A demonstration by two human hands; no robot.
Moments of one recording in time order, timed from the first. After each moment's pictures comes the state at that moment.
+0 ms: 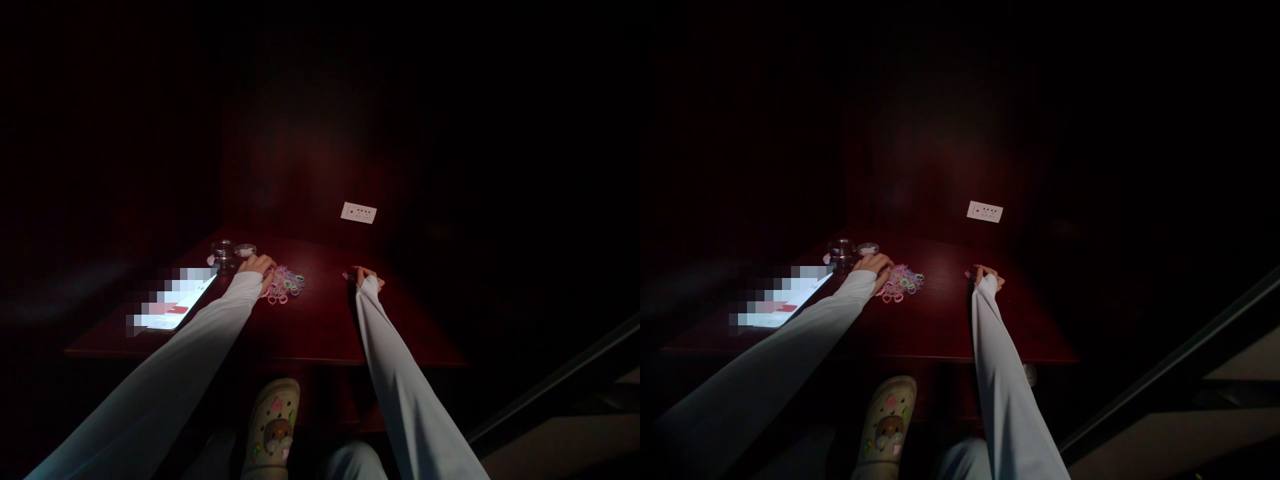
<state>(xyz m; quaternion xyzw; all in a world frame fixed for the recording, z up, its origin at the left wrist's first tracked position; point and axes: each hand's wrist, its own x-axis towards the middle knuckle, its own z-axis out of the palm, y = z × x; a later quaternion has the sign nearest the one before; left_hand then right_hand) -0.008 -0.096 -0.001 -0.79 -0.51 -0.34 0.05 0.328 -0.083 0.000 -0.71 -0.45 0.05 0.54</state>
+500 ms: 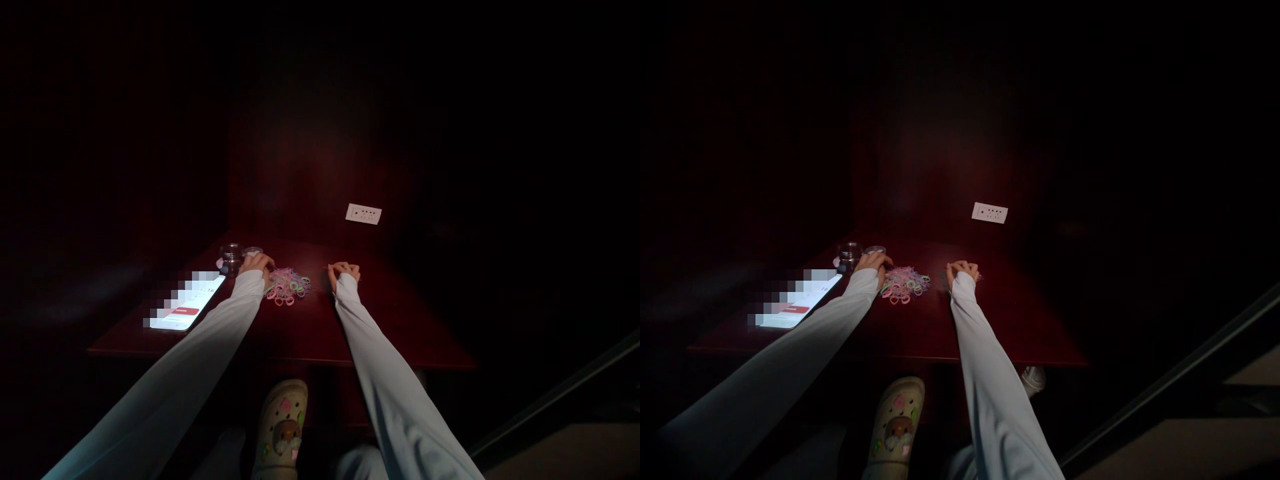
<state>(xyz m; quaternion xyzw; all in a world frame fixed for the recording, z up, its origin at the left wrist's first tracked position) -0.020 -0.073 -0.012 -0.73 -0.56 -0.38 0.04 0.257 -0.082 0.003 -0.63 -0.65 -0.02 0.43</state>
